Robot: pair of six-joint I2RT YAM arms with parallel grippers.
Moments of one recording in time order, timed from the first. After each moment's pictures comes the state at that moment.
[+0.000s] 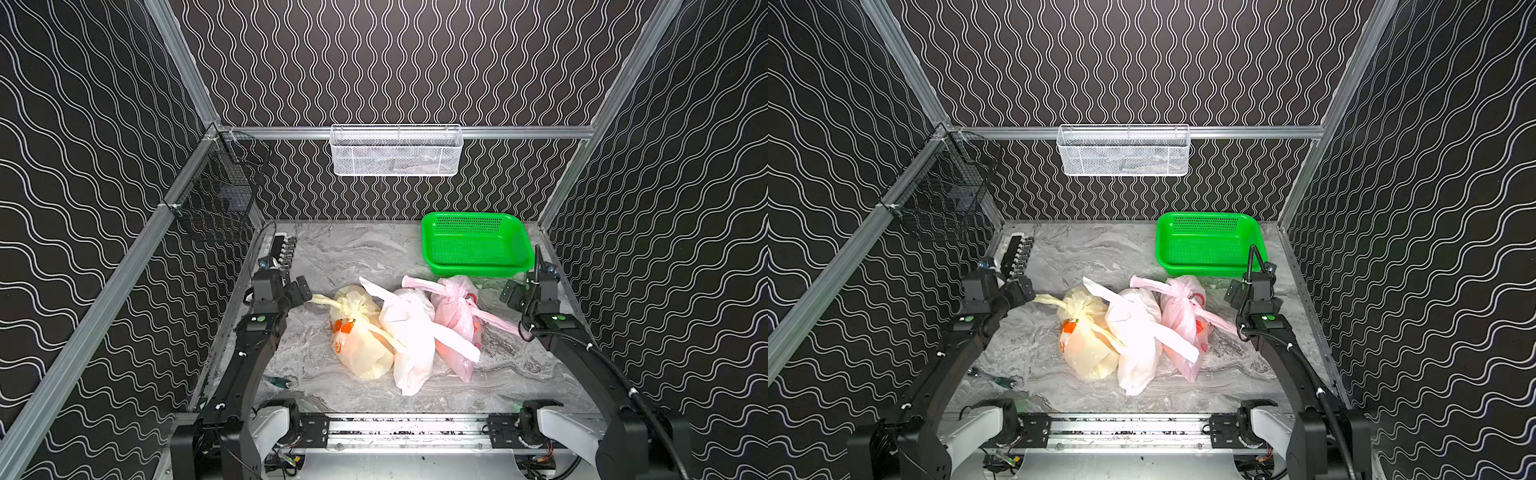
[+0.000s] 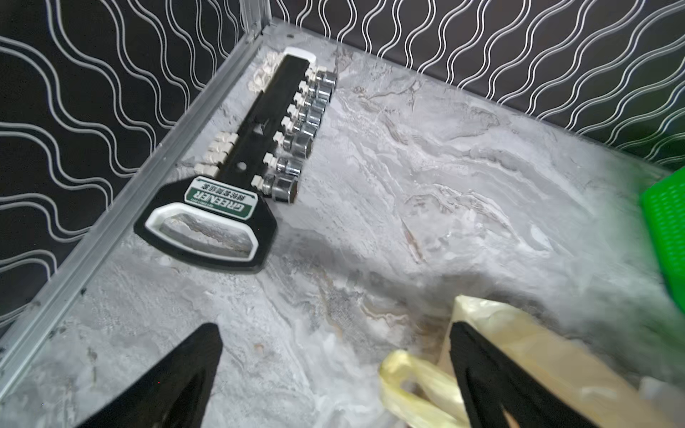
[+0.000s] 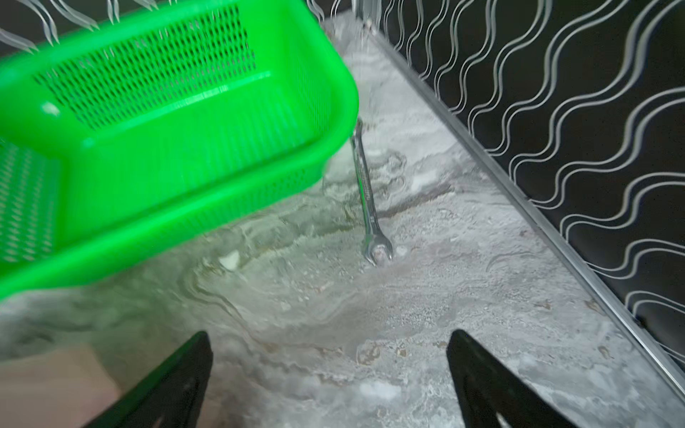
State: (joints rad) left arm 0.06 1.03 0.65 -0.23 -0.10 -0.26; right arm 0.06 1.12 0.65 -0.23 0.34 0.34
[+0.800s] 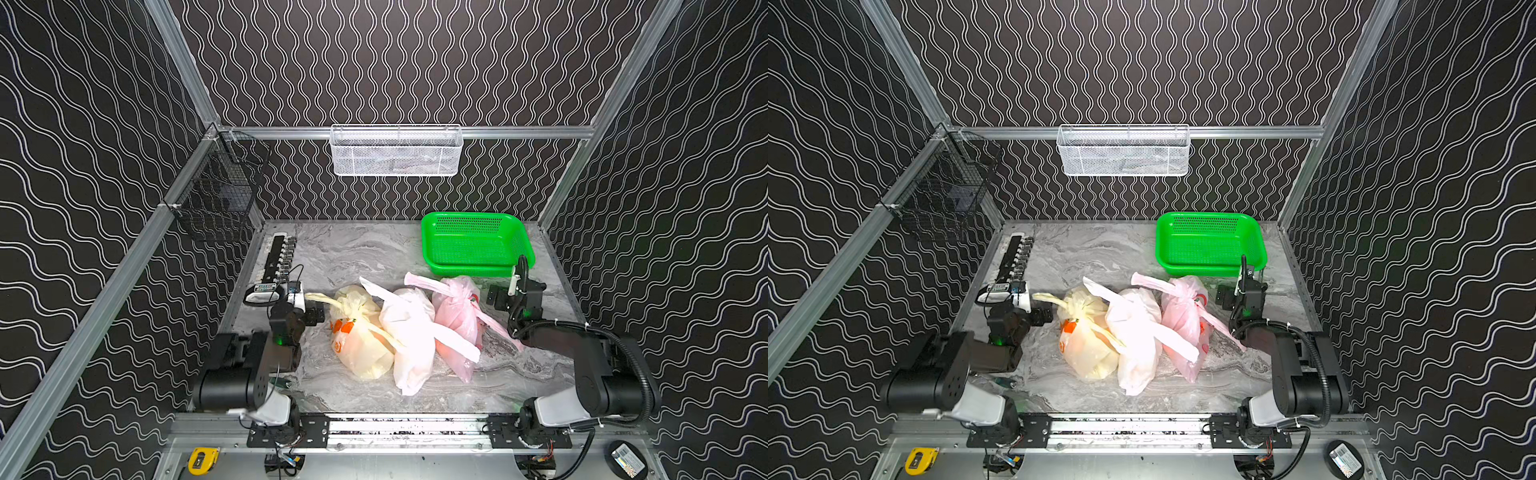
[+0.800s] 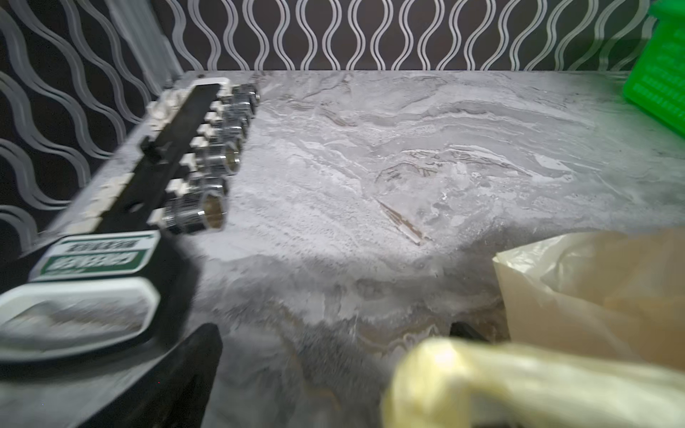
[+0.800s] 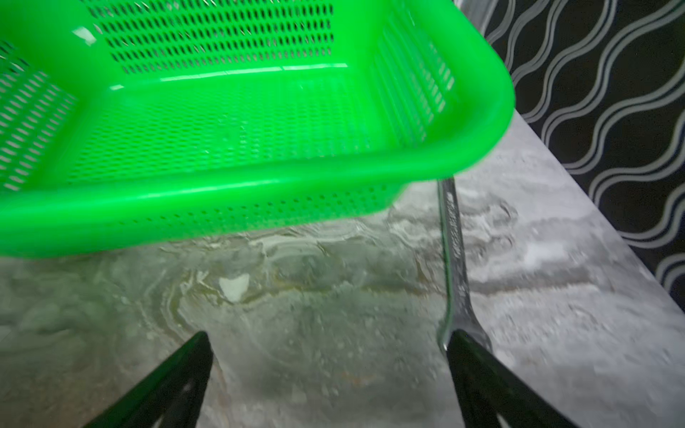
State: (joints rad) left arm 0.05 1.59 0.23 1.00 0.08 0.02; right arm 0.01 1.50 0.49 0.50 0.15 0.08
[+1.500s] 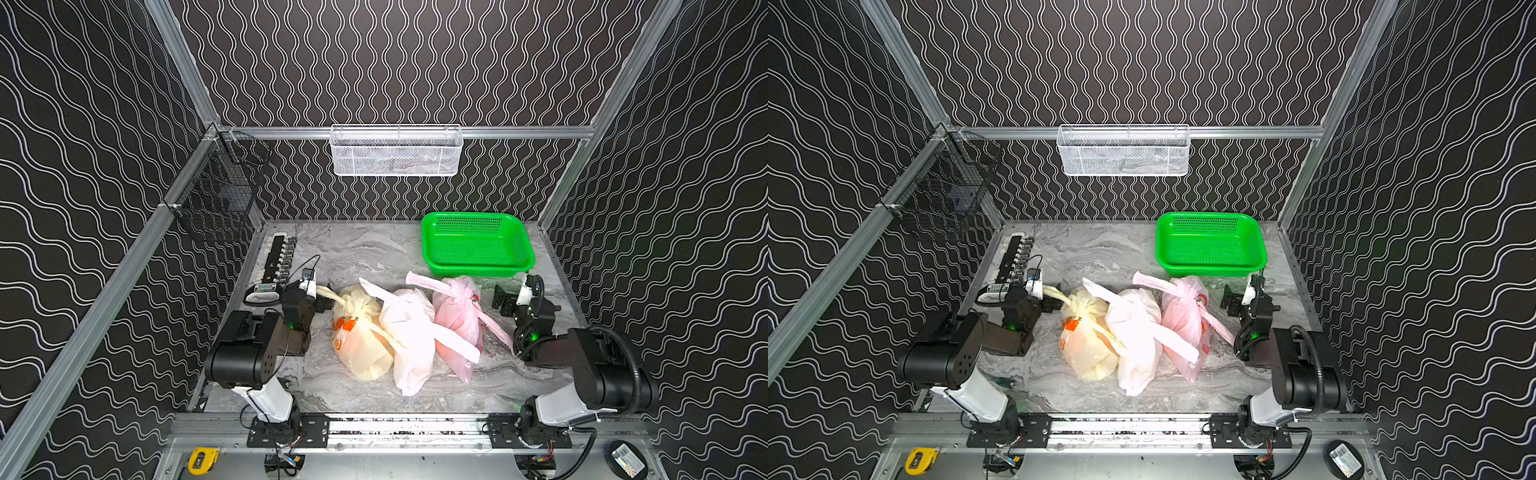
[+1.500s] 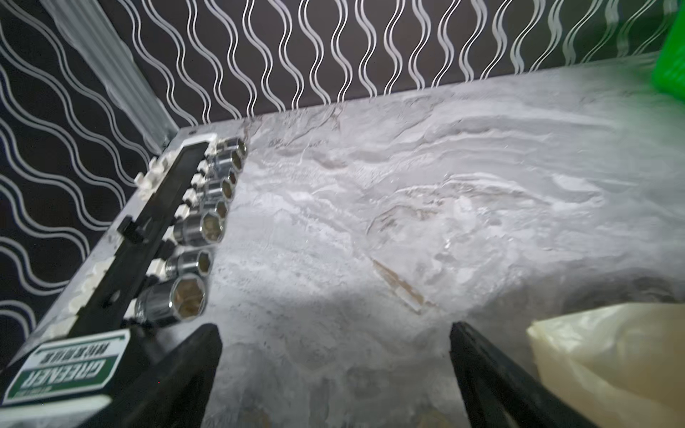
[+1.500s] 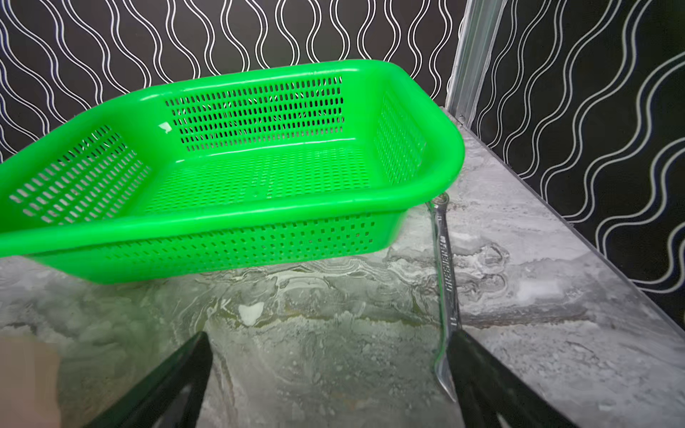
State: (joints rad) left arm -0.07 1.66 0.37 0.96 -0.07 0.11; right arm -0.07 1.52 0.28 0.99 0.01 0.09
